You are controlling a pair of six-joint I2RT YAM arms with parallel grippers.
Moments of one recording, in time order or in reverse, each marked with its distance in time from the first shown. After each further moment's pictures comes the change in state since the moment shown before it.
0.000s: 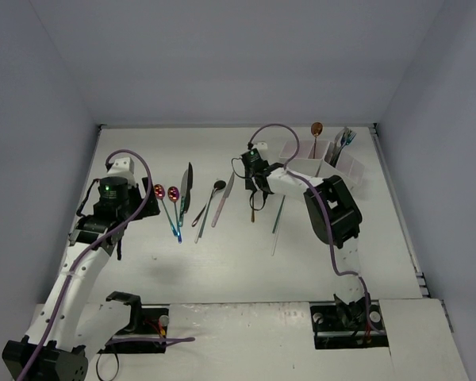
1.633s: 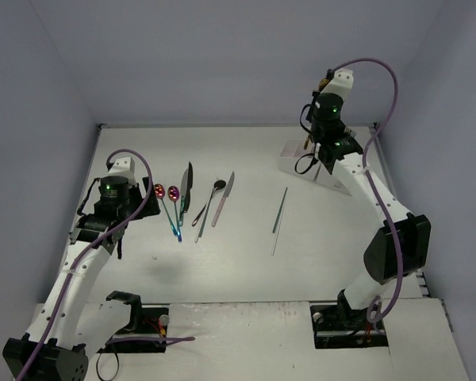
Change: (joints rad) left arm 0.000 0.010 0.000 -0.002 0.000 0.000; right arm -0.269 -0.528 0.000 0.260 0.183 -0.241
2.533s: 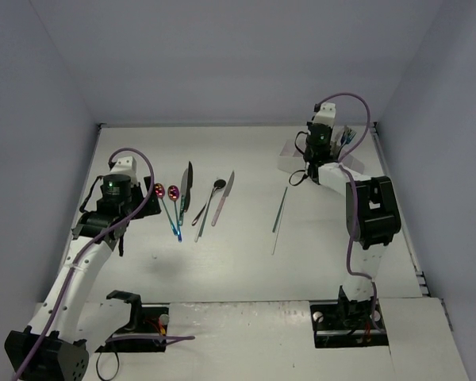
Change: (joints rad) left arm 0.000 0.031 0.000 0.000 -0.006 0.000; right arm -0.110 0.338 -0.236 0.551 0.020 -0.194
